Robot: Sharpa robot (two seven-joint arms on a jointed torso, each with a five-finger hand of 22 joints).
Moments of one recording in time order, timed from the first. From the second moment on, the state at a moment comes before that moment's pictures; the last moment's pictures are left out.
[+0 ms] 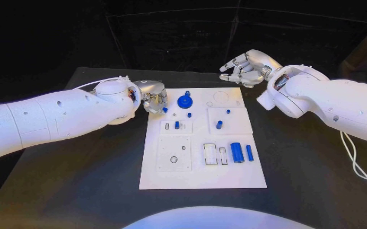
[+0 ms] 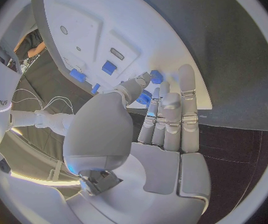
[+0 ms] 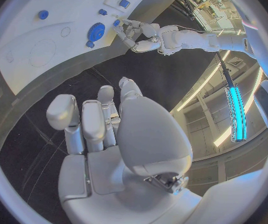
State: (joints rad) left arm 1.32 -0.74 -0.23 1.35 -1.40 -0.13 -0.11; left_hand 1.20 -0.20 0.56 -0.08 0.05 0.99 0.14 0.17 0.06 1.04 0.07 0.49 0.20 1.35 -0.01 1.05 1.06 0.17 1.23 0.09 0.61 0.63; right arm 1.27 -0.82 -0.01 1.46 -0.90 -0.33 0.04; right_hand 1.44 -0.02 -0.13 0.25 0.46 0.93 0.15 0.12 0.07 1.17 0.06 0.87 0.86 1.47 -0.01 1.21 1.13 0.09 1.26 0.09 1.28 1.07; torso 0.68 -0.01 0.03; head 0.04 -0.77
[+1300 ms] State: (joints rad) left arm 1.32 -0.71 -0.23 1.32 -1.40 -0.10 -0.10; left_hand 1.33 -0.15 0.46 -0.11 0.05 1.03 0.13 0.18 0.08 1.03 0.07 0.51 0.22 1.34 -0.01 1.04 1.06 0.17 1.23 0.09 0.59 0.62; right arm 1.27 -0.82 -0.01 1.46 -0.90 -0.32 0.04; right_hand 1.44 -0.02 -0.12 0.25 0.46 0.93 0.15 0.12 0.07 1.17 0.06 0.87 0.86 1.47 -0.01 1.21 1.13 0.09 1.26 0.09 1.28 1.07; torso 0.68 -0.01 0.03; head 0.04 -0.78
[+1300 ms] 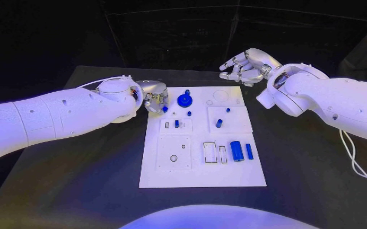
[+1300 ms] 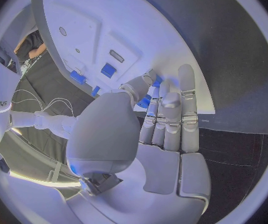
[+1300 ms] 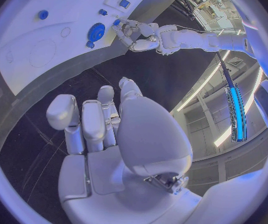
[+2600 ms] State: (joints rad) left arm 1.31 -0.70 -0.23 1.30 -1.40 -0.08 -0.07; left_hand 1.30 0.00 0.47 -0.04 0.04 1.04 0.13 0.17 0.06 0.99 0.07 0.51 0.21 1.30 -0.01 1.00 1.03 0.17 1.21 0.09 0.58 0.63; right arm 1.27 -0.82 -0.01 1.46 -0.90 -0.32 0.04; right_hand 1.44 -0.01 -0.12 0.26 0.47 0.93 0.15 0.12 0.07 1.17 0.06 0.87 0.86 1.47 -0.01 1.21 1.13 0.09 1.26 0.09 1.28 1.07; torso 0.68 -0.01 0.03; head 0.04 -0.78
